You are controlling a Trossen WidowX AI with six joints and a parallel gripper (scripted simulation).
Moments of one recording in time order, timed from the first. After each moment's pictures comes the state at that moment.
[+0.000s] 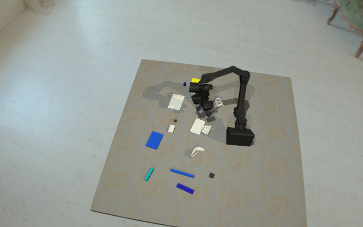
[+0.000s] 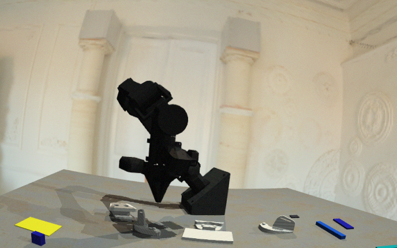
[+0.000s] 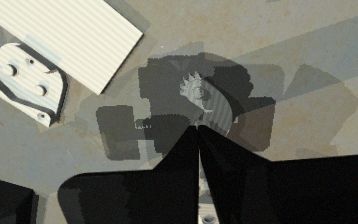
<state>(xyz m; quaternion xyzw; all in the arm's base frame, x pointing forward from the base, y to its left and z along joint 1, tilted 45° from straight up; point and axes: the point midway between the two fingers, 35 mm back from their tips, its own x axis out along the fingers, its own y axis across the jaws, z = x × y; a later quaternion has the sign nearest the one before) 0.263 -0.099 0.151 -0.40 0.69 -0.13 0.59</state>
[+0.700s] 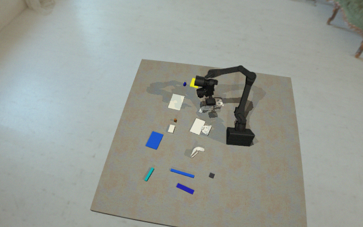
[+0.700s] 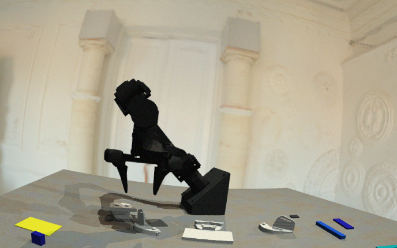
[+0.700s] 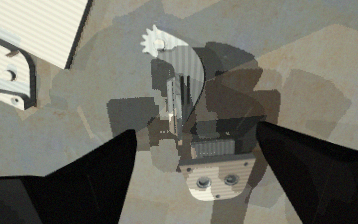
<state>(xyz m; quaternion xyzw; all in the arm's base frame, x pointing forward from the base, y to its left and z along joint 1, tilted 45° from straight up) 0.230 -0.121 0.185 -0.34 0.67 -0.19 0.62</state>
